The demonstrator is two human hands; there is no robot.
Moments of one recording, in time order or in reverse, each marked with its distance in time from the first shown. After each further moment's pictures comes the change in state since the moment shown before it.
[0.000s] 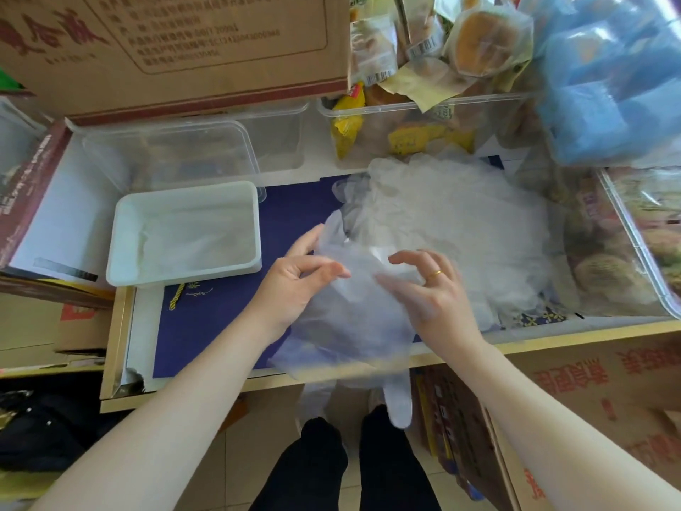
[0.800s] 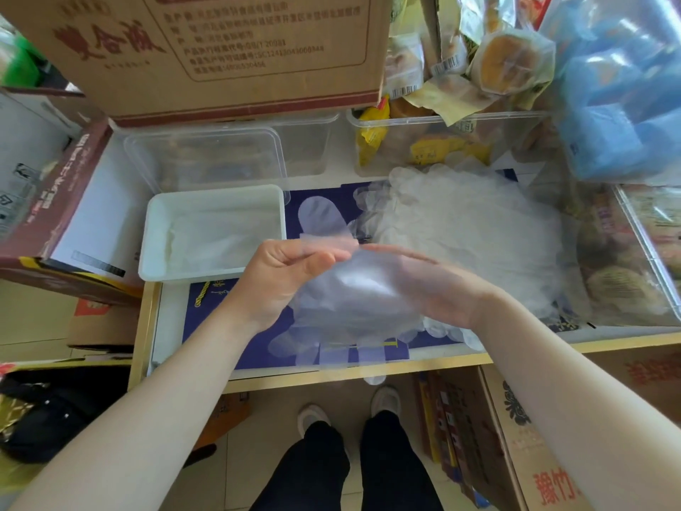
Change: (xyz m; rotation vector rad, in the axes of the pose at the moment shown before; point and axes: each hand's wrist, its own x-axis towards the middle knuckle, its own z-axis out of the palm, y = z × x) left_hand -0.020 0.029 -0.044 -0.184 -0.118 0.266; right_hand 0.062 -0.026 -0.024 1.357 -0.718 0.899
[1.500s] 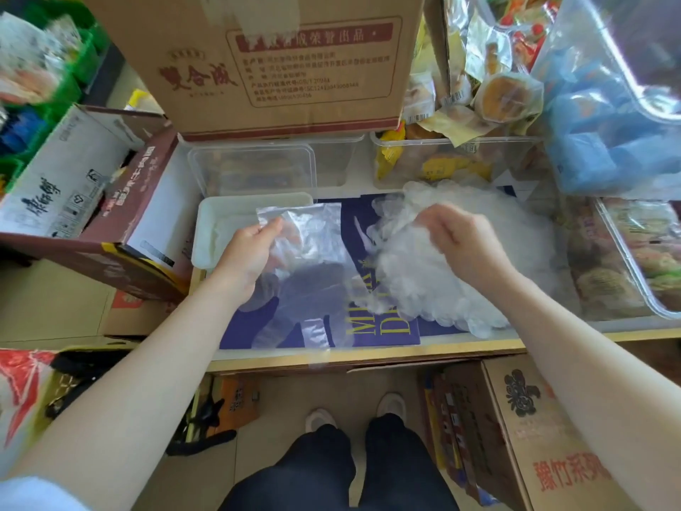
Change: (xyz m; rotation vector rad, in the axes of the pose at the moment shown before) left_hand -0.015 0.011 -0.064 0.164 0.542 -0.420; right_hand -0.026 -0.038 0.022 -1.039 0.678 -0.567
